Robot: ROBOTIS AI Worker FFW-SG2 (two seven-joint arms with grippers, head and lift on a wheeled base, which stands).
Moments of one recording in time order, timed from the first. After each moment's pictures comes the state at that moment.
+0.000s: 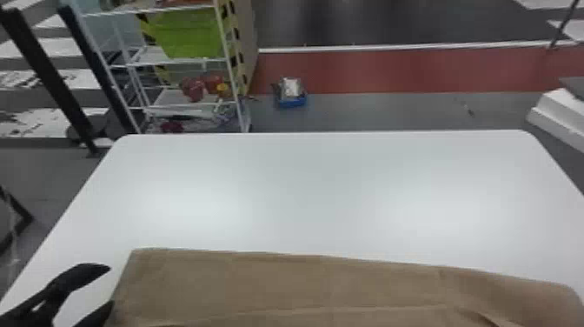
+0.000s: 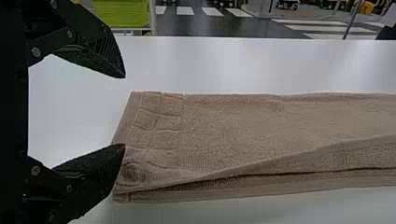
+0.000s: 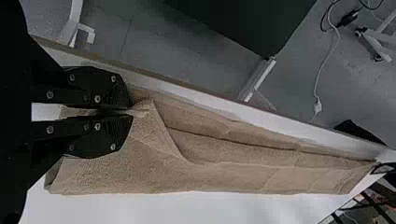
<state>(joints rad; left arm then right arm) 0.39 0.00 0.93 -1.85 -1.04 -1.02 -0.78 0.40 -0.43 -0.60 -1.55 0.39 -1.11 1.36</state>
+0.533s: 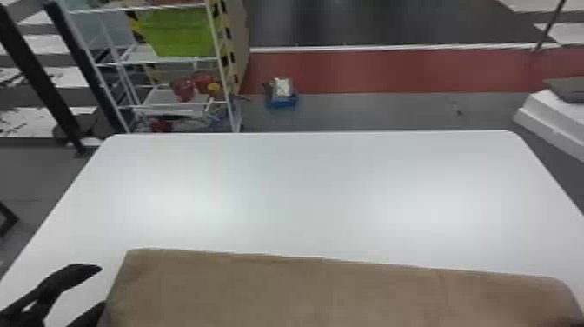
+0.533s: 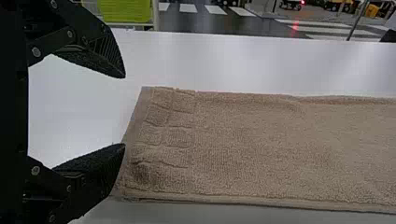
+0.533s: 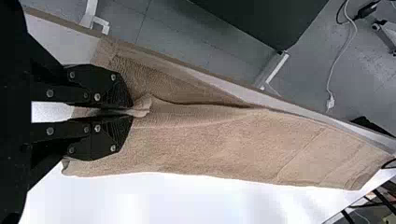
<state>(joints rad) 0.37 0.00 0.92 -1.82 -1.06 -1.00 -0.78 0.33 -0.45 -0.62 -1.48 0.40 -1.12 1.36</state>
